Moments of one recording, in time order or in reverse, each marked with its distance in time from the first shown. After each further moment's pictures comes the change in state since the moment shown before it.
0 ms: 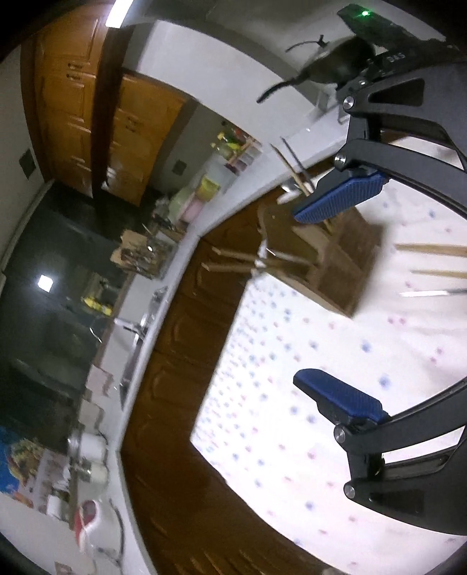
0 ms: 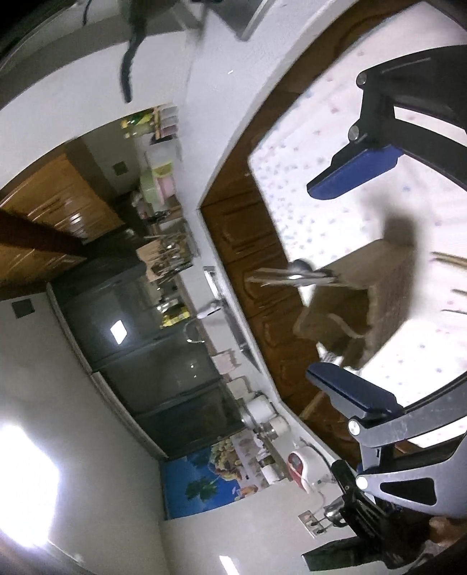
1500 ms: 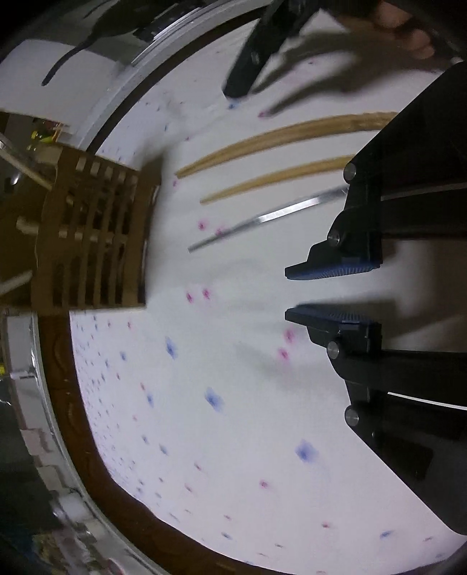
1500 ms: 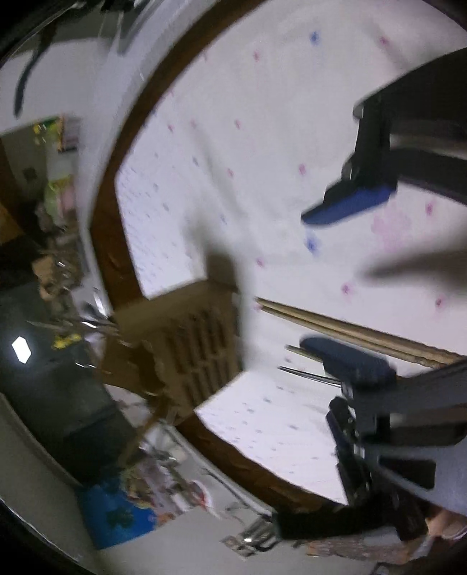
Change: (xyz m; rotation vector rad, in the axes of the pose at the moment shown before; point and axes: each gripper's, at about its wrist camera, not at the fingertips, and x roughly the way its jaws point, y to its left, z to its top) left arm 0.072 -0.003 -0.158 0.393 0.476 0.156; right arm 0.022 -0.025 -0.131 -0.060 0.445 -0.091
